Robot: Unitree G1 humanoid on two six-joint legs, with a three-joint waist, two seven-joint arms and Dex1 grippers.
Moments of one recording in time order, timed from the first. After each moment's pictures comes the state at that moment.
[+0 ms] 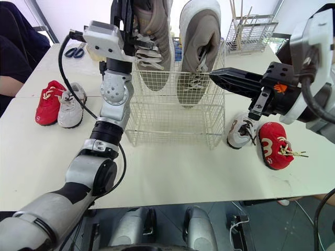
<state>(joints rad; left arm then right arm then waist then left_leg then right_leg) -1.06 0.05 0.08 0.65 0.16 -0.77 0.09 -0.52 -1.13 -0.47 -0.56 1.39 0.94 0.44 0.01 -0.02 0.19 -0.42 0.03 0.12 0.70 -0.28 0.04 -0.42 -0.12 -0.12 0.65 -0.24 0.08</state>
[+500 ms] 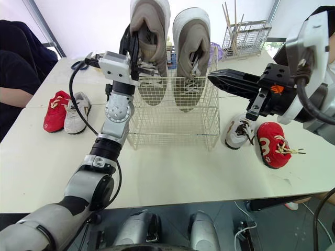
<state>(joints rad) -0.87 0.06 0.01 0.58 0.17 -0.70 0.10 -0.52 -1.13 -0.45 -0.56 1.38 0.93 0.44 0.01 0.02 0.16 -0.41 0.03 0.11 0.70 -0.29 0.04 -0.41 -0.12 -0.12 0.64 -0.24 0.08</state>
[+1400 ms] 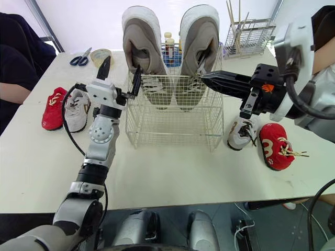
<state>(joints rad) -0.55 0.15 0.02 0.24 -0.04 -0.48 -0.15 -0.58 -1.11 -0.36 -0.52 1.34 0.91 0.50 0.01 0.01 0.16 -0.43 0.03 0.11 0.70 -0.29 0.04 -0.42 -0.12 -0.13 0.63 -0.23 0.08</state>
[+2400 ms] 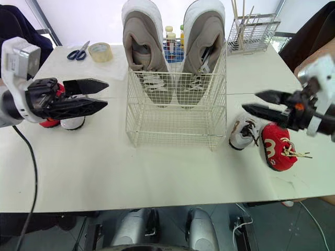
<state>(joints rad) -0.65 1.00 0.25 -0.24 -1.29 1.04 -0.90 -0.12 -1.20 -0.60 -0.41 0.94 1.02 0.66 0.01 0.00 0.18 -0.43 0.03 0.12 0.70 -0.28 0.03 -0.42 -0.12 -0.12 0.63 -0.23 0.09</state>
